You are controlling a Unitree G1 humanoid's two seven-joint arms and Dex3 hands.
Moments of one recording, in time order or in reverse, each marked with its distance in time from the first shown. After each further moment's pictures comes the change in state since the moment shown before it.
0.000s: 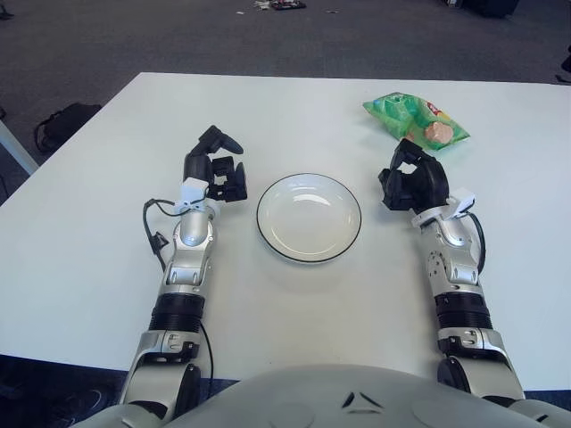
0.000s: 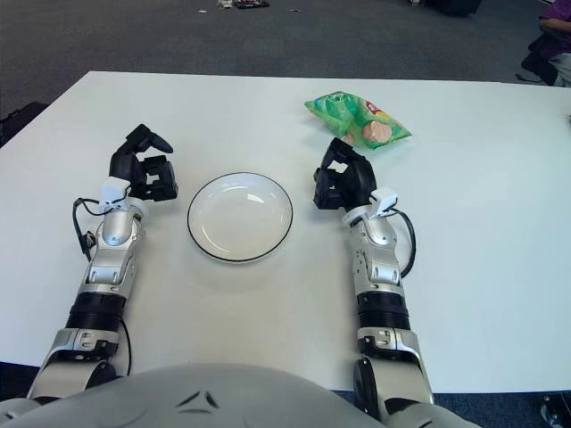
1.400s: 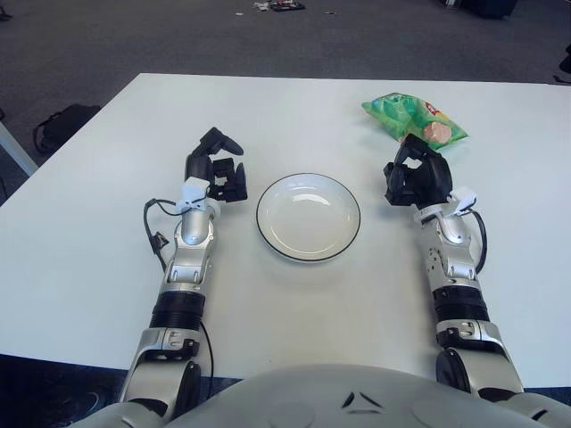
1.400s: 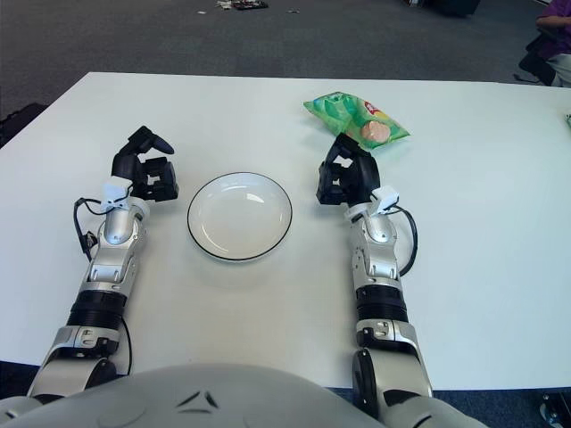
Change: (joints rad) left arm -0.011 0.001 0.002 0.034 0.002 0.003 0.005; right arm -0.044 -0.001 -0.014 0.091 -0.110 -0.195 -0.101
